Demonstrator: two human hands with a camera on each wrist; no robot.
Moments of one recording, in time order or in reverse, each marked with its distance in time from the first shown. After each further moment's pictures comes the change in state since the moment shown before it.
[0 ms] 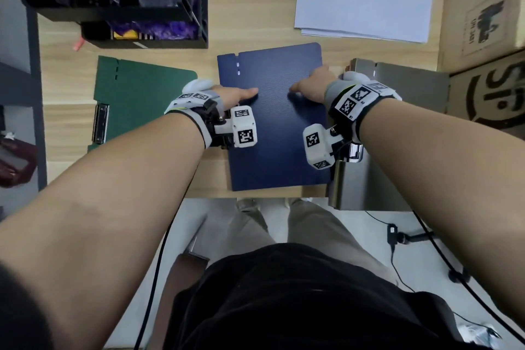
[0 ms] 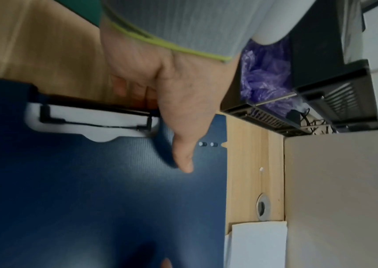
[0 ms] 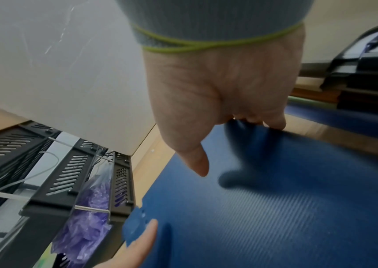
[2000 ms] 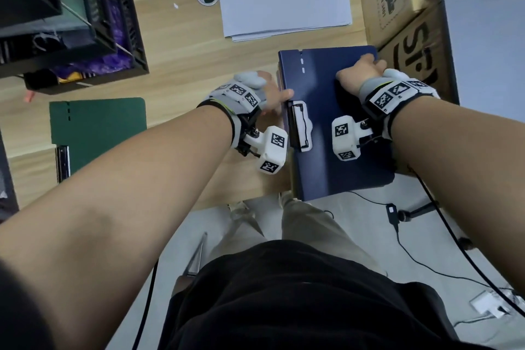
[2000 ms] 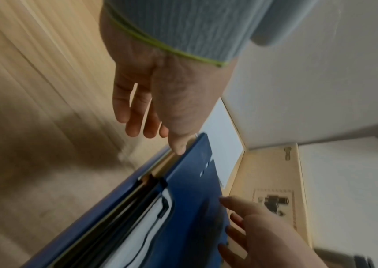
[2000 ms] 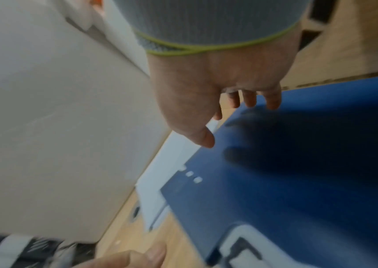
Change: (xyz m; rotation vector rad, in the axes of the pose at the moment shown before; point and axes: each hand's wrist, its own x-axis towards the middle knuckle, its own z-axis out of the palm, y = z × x) left_hand -0.086 0.126 0.141 0.561 0.012 0.553; right_hand 0.004 0.165 -0.104 0.167 0.294 0.230
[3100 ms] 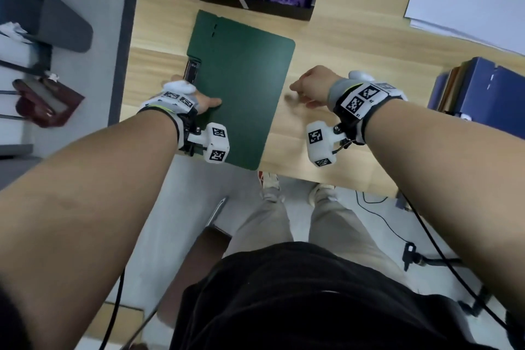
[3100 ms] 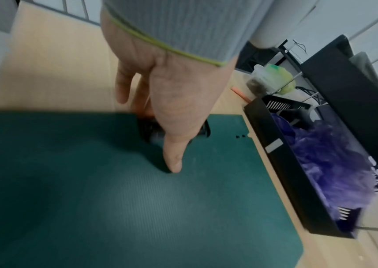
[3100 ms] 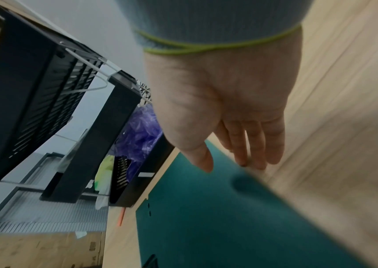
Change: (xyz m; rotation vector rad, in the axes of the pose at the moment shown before) left_hand -0.128 -0.418 -0.072 0.038 0.177 -0.737; right_hand -0.215 -0.205 0.236 -0.089 -0.612 -0.423
